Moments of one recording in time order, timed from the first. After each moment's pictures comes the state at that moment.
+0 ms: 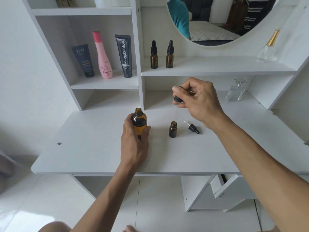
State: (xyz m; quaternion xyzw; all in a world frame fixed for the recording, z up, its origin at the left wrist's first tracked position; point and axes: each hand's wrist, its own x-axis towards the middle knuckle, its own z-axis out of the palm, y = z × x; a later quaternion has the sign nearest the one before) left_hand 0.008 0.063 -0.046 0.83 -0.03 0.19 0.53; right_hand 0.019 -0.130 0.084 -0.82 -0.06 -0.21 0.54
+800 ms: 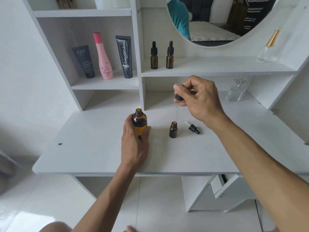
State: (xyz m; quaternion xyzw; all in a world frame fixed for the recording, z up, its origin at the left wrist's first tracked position) left_hand 0.006 0.063 -0.042 0.83 -0.02 0.19 0.52; right_hand 0.018 -0.130 0.086 -0.81 -0.07 -0.24 0.53
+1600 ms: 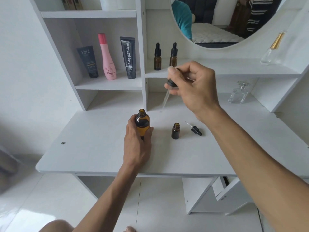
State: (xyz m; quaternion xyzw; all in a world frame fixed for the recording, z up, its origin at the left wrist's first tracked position) left_hand 0.004 0.062 -0.040 0.84 -0.02 0.18 0.52; right_hand 0.017 -0.097 0.113 -0.70 -0.11 -0.25 0.66
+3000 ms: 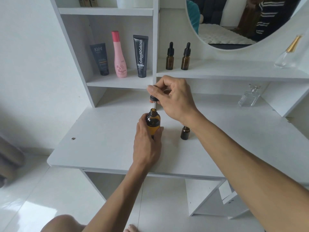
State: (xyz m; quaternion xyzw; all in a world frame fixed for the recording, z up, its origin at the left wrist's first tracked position) left_hand -0.003 0.061 -0.030 0.84 -0.02 0.18 0.52; right_hand 0.047 -0.043 0.083 -0.80 -0.18 -0.21 0.53
